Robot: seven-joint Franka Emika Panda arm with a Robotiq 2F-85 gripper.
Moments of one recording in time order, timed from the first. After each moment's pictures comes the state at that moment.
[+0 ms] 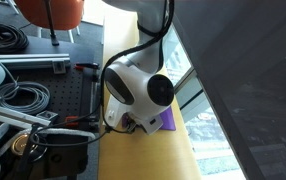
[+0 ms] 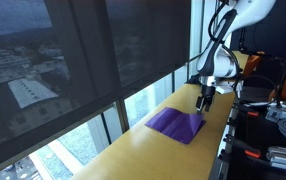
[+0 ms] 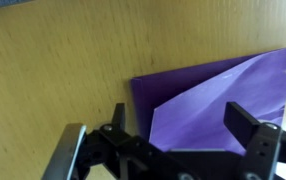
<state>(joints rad) -0.34 0.65 0.14 -2.24 0.55 2.83 -0.57</state>
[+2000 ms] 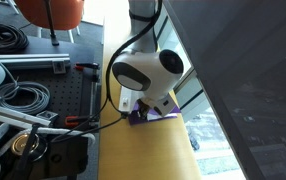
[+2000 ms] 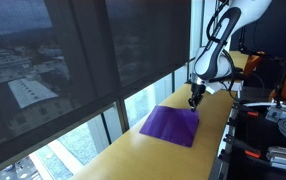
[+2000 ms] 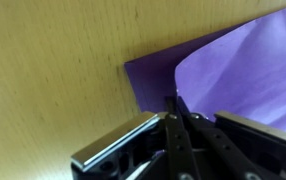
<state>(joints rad) -0.23 0.63 0.10 -2.21 0.24 2.92 -0.26</state>
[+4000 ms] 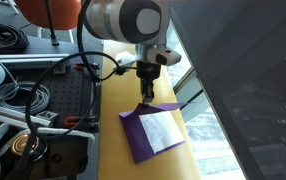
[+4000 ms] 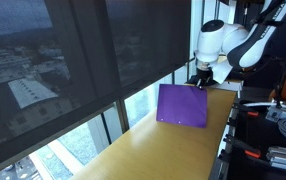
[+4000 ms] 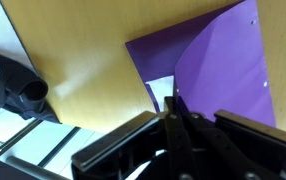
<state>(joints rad) 0.74 0.38 -0.83 -2.42 -0.71 2.85 0.74</state>
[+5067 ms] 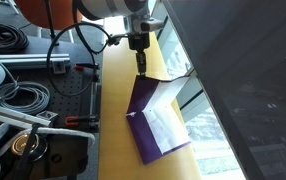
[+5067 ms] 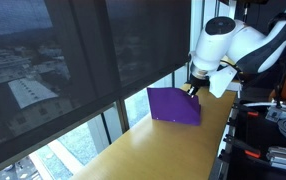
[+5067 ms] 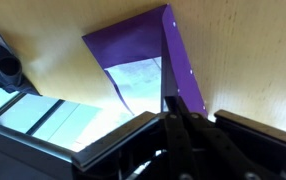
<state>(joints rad) 1.14 0.38 -0.98 -2.46 -0.86 2.85 1.13</state>
